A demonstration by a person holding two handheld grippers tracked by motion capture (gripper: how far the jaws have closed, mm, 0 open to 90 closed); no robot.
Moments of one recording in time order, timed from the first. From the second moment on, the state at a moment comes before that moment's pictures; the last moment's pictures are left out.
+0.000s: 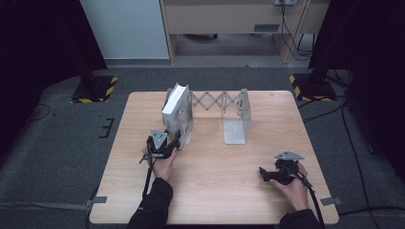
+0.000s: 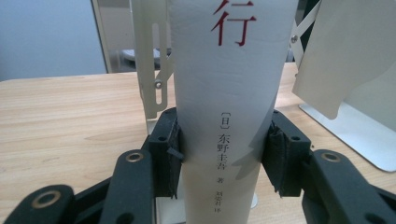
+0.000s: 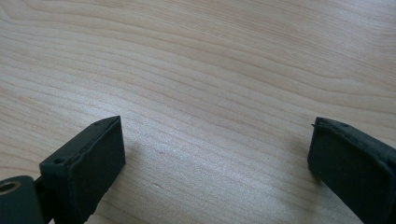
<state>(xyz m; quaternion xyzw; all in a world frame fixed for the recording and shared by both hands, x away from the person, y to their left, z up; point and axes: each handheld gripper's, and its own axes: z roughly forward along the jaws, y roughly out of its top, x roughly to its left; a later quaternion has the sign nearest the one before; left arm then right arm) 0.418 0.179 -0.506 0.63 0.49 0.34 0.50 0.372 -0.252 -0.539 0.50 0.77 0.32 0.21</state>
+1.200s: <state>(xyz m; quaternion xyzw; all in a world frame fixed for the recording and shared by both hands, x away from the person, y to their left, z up) 0.436 0.165 -0.513 0.67 0.48 0.26 0.51 0.372 -0.252 -0.539 0.50 0.77 0.32 0.21</state>
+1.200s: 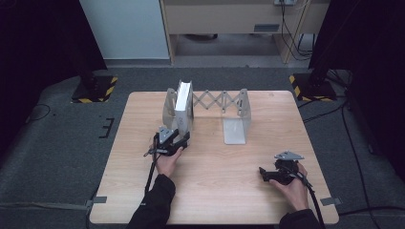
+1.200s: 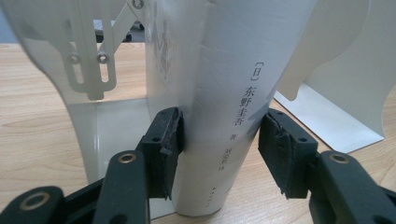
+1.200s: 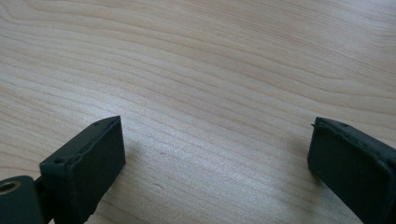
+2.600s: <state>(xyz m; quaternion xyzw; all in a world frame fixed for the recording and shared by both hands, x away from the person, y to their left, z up) 0.357 0.250 -0.526 0.75 0.50 0.15 0.41 0.369 -0.250 -0.538 0.50 0.77 0.33 0.21</state>
